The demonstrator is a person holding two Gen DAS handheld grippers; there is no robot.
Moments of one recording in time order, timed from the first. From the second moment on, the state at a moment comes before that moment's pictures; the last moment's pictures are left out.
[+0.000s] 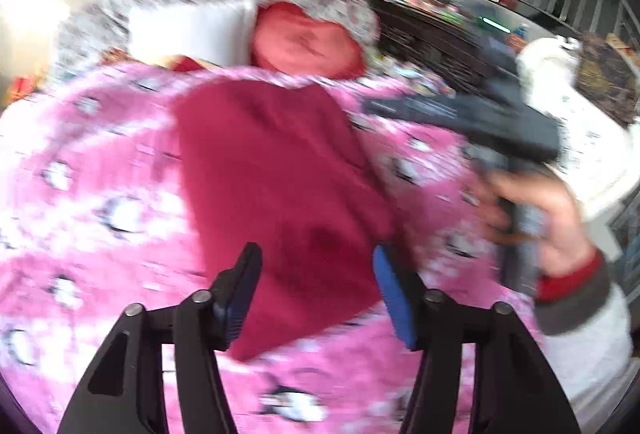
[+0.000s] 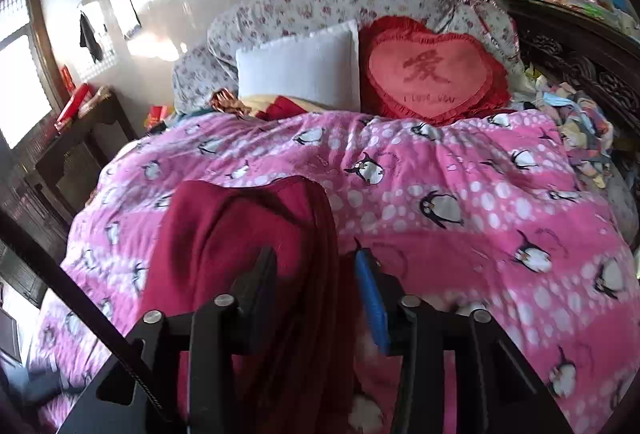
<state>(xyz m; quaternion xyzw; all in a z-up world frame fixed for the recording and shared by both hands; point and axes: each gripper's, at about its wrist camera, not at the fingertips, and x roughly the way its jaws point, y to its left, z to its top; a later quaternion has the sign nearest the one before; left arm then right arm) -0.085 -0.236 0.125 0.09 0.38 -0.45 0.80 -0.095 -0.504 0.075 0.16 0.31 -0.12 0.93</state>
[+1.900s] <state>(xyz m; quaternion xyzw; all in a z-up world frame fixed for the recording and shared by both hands) -0.088 -0.231 0.053 0.13 0.39 -0.34 0.85 -0.087 -0.445 0.056 0.06 0.34 -0.14 0.93</state>
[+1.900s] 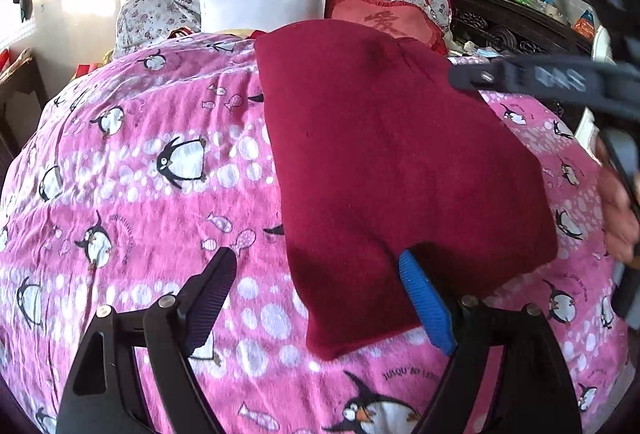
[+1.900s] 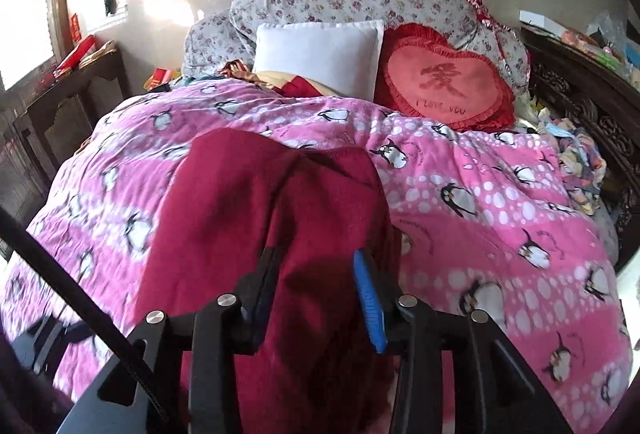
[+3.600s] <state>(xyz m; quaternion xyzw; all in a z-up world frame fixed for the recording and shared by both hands) -0.090 -0.198 0.072 0.10 0.38 -0.30 0.87 -0.173 -0.405 0.037 0.13 0.33 -0.14 0.93</state>
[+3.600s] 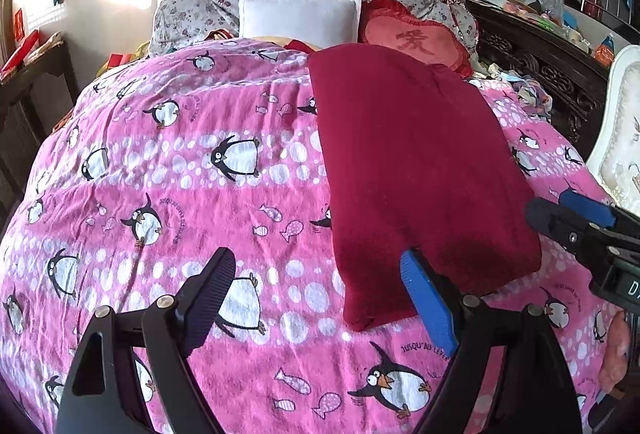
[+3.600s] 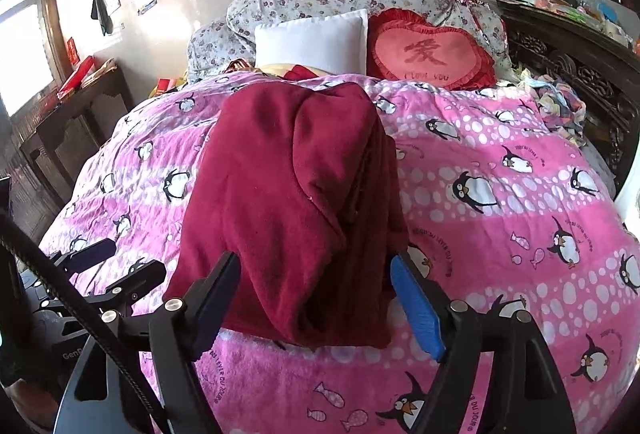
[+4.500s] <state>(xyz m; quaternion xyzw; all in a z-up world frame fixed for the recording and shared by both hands) 0.013 -0.262 0.033 -0.04 0.46 -0.41 0.78 -0.101 -0.507 -0.016 0.29 0.32 -0.05 0.90</state>
